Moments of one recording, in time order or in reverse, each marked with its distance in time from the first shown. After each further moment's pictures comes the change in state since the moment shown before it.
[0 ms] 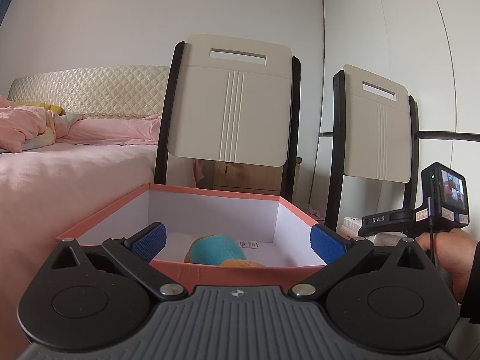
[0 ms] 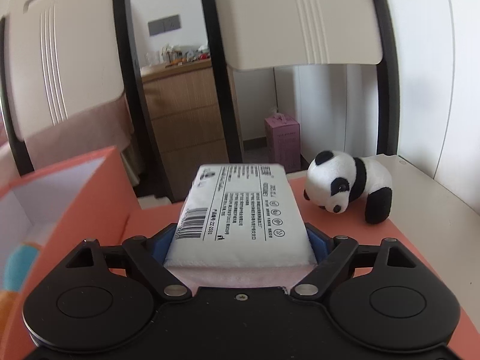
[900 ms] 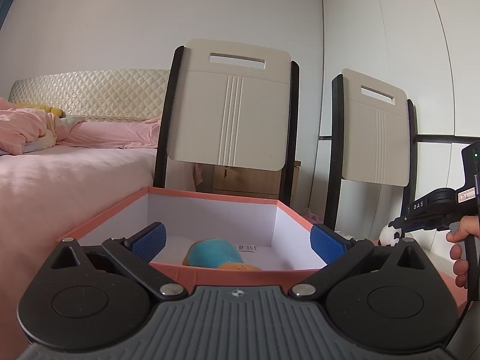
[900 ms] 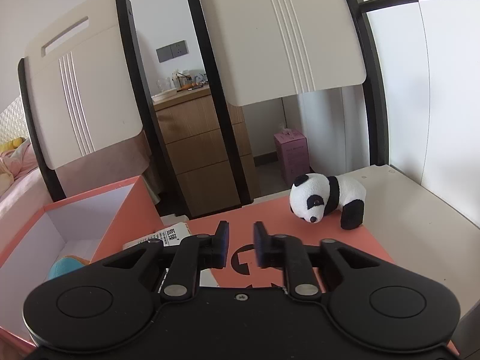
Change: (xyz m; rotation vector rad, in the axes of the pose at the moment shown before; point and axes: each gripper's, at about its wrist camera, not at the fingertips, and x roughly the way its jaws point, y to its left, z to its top) left arm -0.005 -0.002 0.002 -0.002 -0.012 -0.003; right arm -0.063 -0.024 0.012 0.037 -0.055 0.079
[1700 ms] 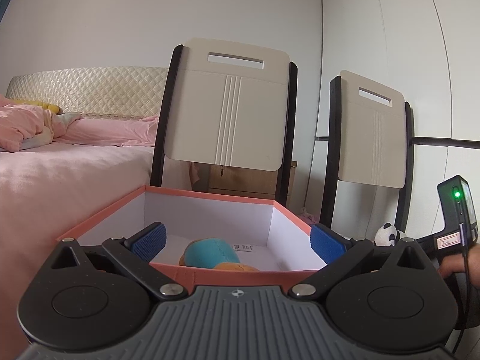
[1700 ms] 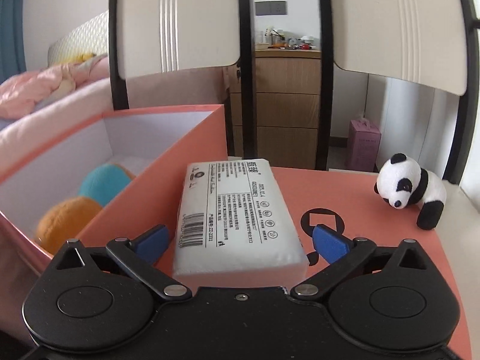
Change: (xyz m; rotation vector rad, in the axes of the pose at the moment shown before) left arm -0.002 0.002 0.002 -0.012 0.005 -0.019; right arm 0.023 0.044 -0.040 -0.329 0.148 0.232
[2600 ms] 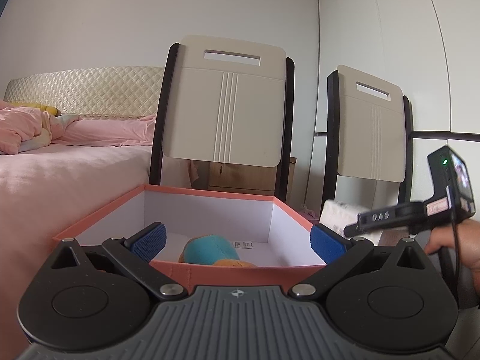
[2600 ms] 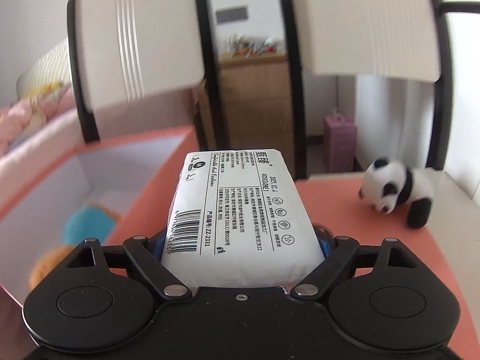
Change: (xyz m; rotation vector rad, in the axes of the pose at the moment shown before) left arm 0.002 -0.001 -0.002 0.018 0.006 0.000; right arm -0.004 -0.007 0.024 0.165 -0.057 -0.097
